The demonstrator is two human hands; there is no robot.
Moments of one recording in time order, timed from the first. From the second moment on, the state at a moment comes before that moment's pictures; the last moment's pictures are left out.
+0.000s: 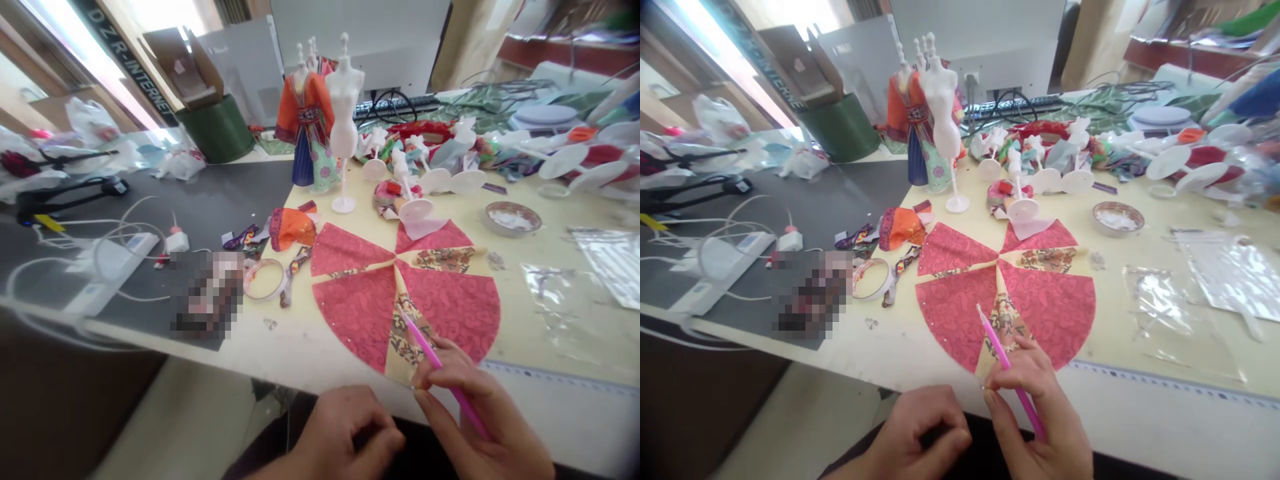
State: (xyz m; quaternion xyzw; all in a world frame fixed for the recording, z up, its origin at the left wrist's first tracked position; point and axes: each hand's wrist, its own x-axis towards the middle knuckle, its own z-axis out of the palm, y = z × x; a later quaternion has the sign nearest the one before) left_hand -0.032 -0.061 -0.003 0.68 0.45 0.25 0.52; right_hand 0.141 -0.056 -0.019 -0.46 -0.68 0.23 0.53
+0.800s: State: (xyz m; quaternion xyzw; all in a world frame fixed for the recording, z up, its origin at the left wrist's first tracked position) left_hand -0.022 -0.047 -0.008 0.29 0.47 0.29 0.78; right_hand 0.147 -0.046 -0.019 -0.35 -0.84 0.01 0.42
